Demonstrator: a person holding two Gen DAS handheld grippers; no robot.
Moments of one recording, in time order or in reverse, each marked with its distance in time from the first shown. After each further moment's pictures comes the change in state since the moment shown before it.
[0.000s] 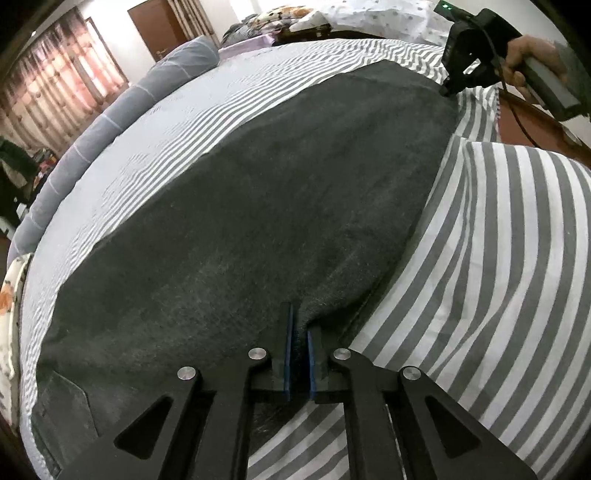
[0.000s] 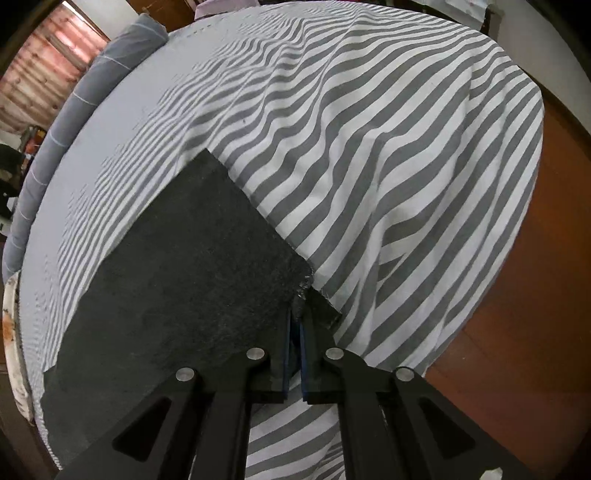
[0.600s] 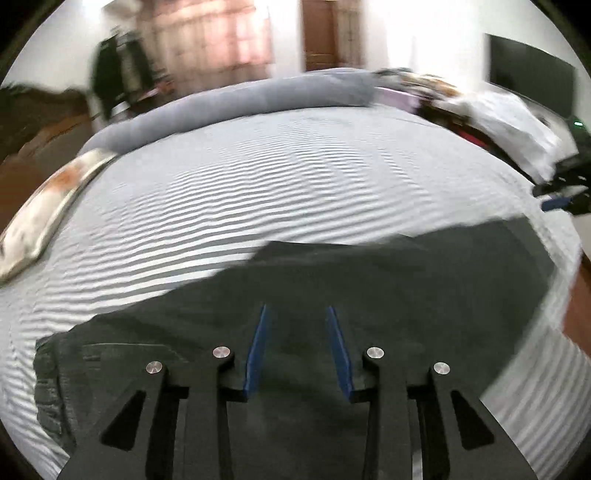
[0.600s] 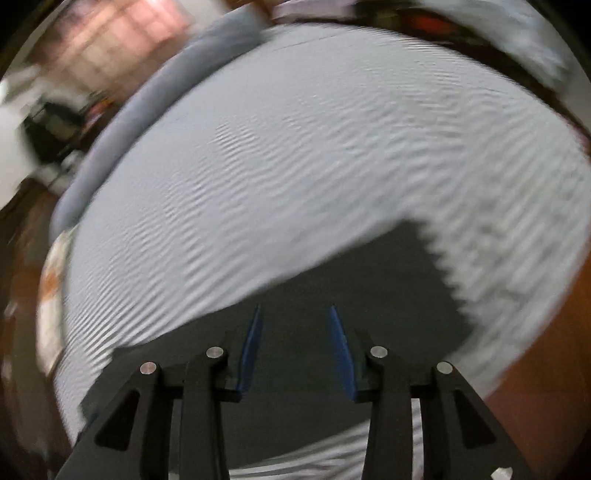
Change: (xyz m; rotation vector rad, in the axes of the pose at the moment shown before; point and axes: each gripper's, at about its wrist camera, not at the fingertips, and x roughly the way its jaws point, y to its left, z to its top) left arm -0.049 0.166 -0.015 -0.582 -0.148 0.185; right arm -0.072 0.149 0.019 -0.245 0.012 0.226
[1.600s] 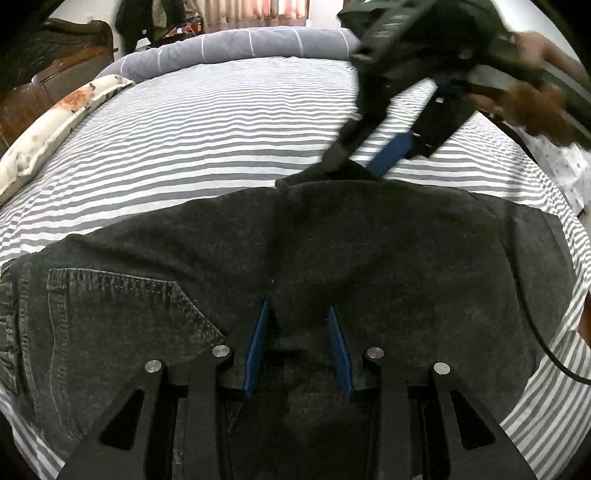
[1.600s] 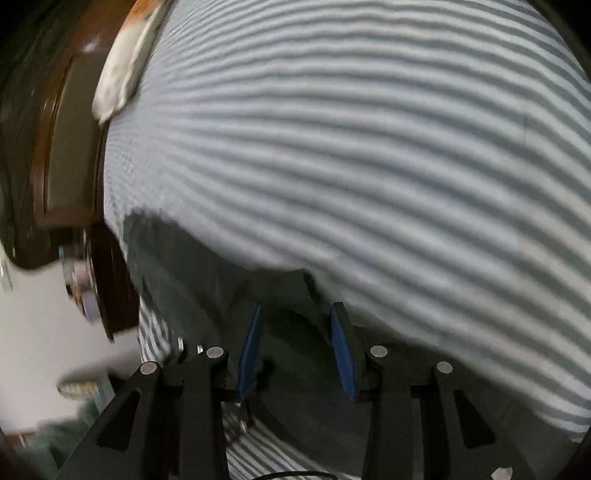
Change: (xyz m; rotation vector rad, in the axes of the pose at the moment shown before) left arm 0.053 0.028 -0.045 -0.121 0.178 -0.013; right arm 0.219 0.320 -0.085 -0.665 0.902 0.278
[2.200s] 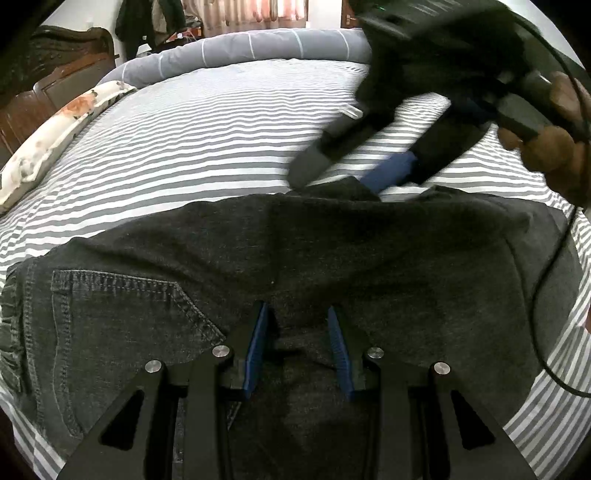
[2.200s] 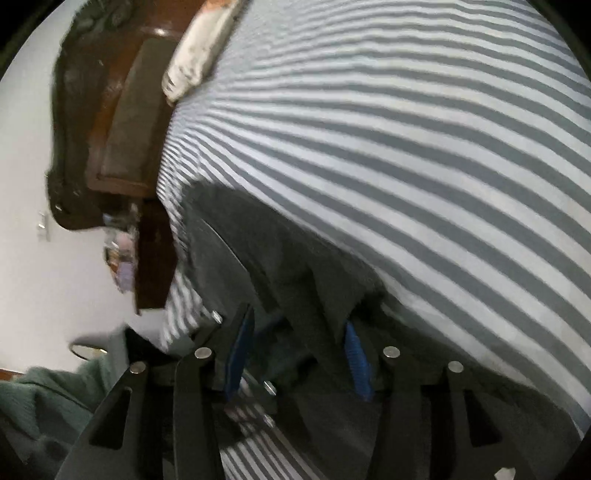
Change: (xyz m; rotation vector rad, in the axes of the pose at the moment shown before) left arm -0.002 -0.007 -0.003 0.018 -0.011 0.028; right arm 0.015 0.014 -0.016 -0.149 -0.099 0.234
